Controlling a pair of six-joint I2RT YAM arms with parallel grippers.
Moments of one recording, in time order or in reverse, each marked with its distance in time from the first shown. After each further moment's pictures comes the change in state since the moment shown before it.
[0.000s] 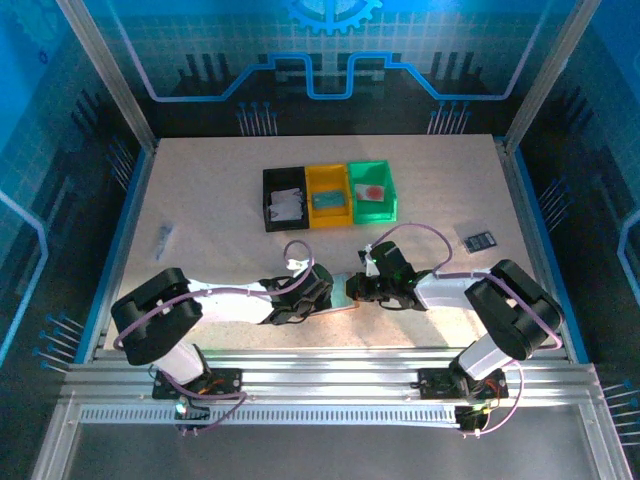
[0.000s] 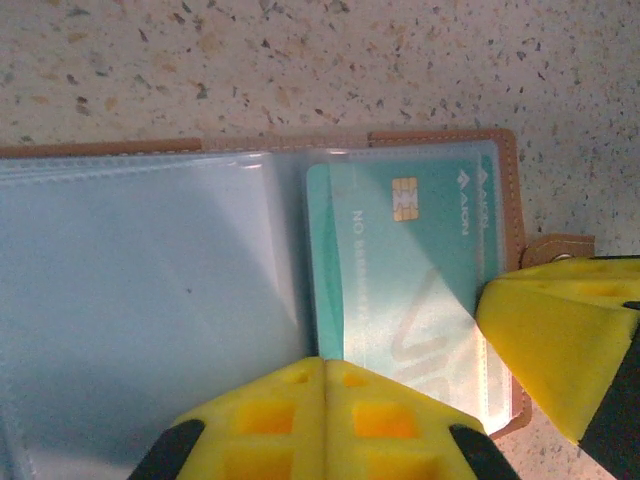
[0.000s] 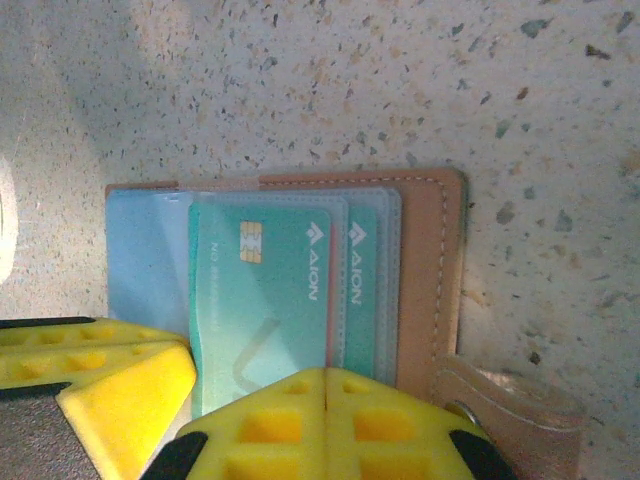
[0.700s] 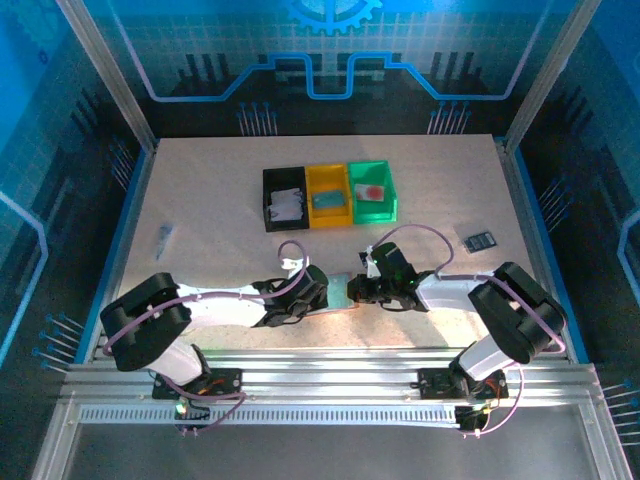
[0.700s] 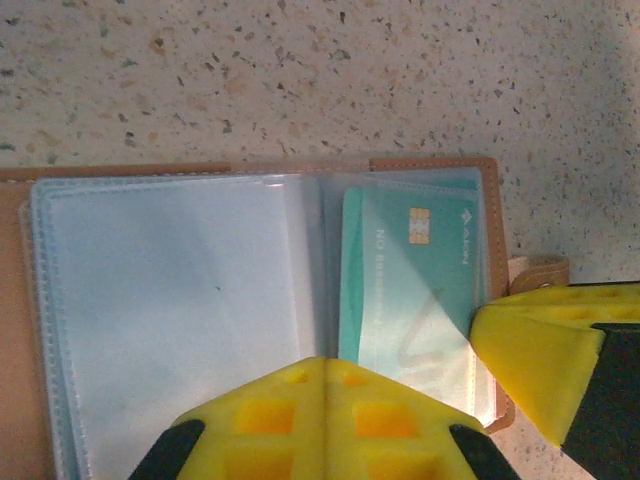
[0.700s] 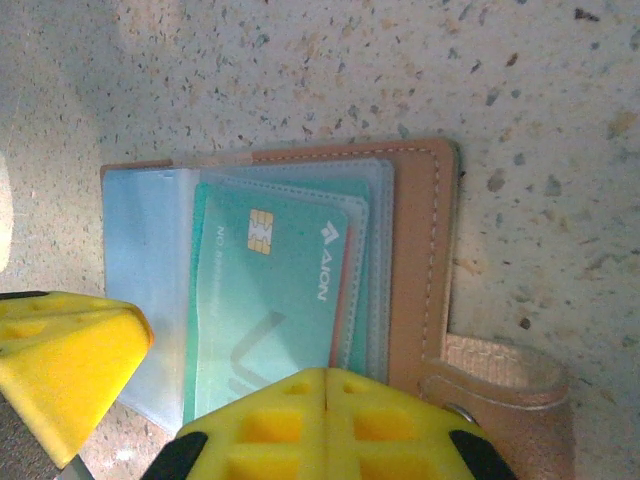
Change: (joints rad) left arm 0.000 -0.062 -0.043 0.019 -0.038 0.000; right arm 0.000 -0.025 -0.008 -0.033 -0.001 0.000
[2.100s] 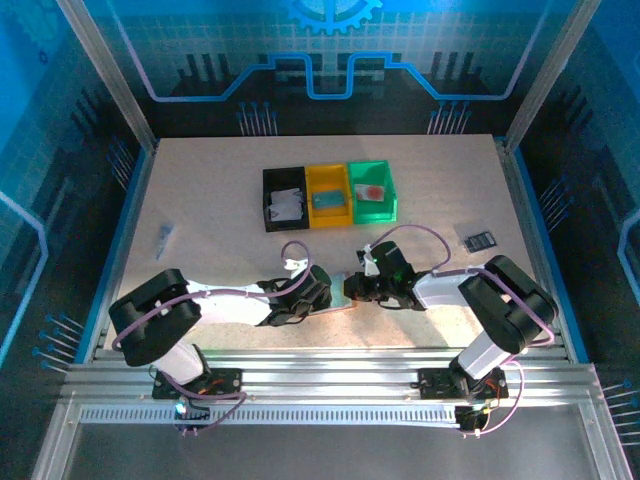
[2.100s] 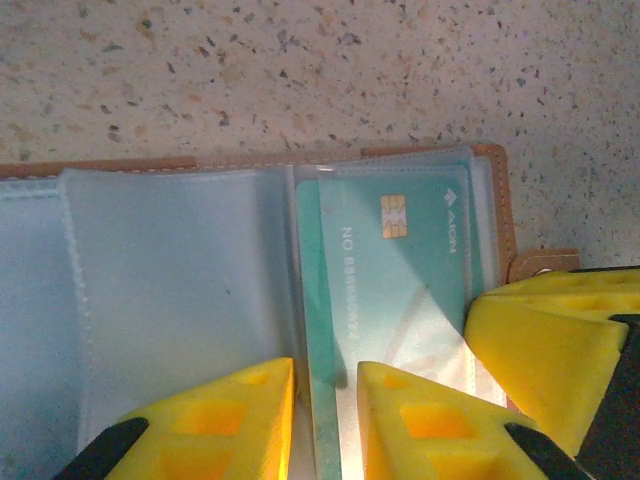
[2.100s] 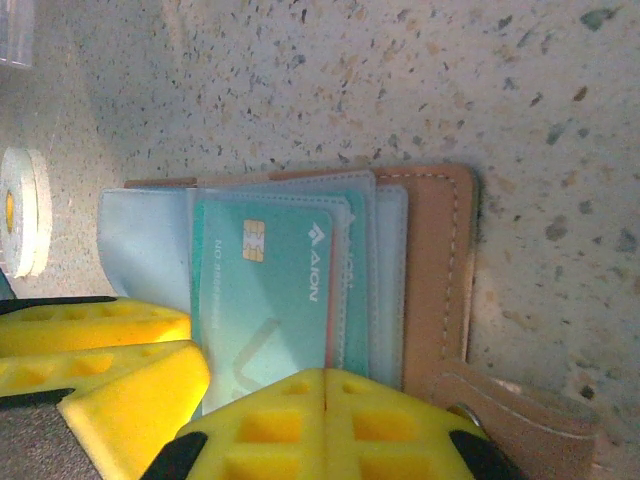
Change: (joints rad) left arm 0.000 0.050 0.016 0.013 0.006 0.005; right arm -0.013 0.069 -0.003 0.118 -0.059 0.015
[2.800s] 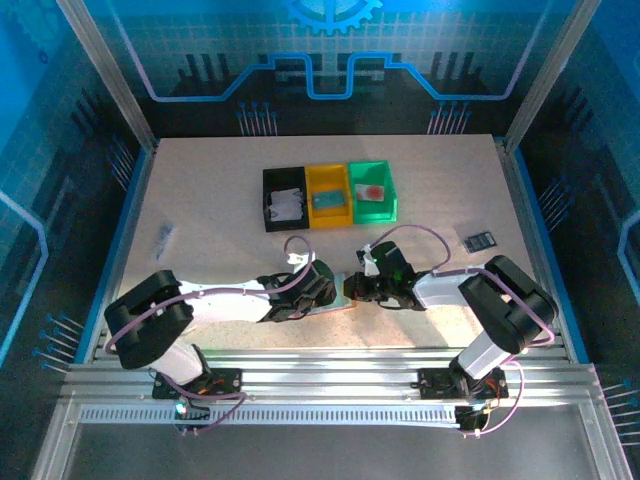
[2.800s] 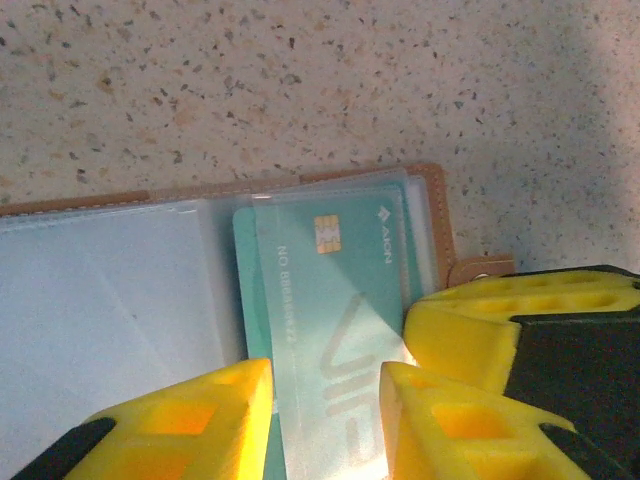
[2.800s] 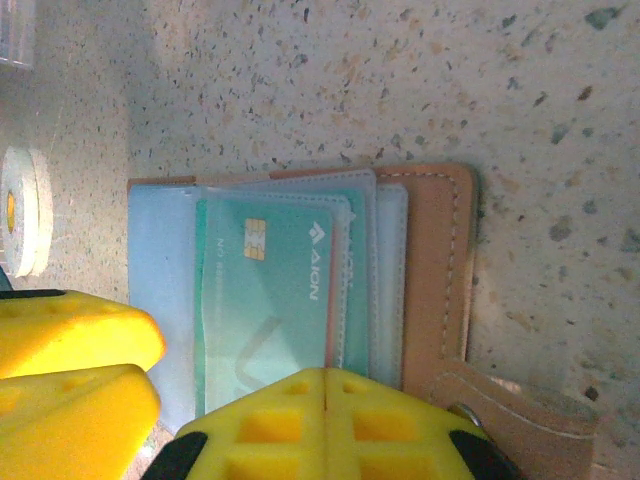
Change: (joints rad) left arm 0.000 -0.023 0.062 -0.074 -0.005 0.032; right arm 0.000 -0.002 0.000 -0.003 0.000 0.000
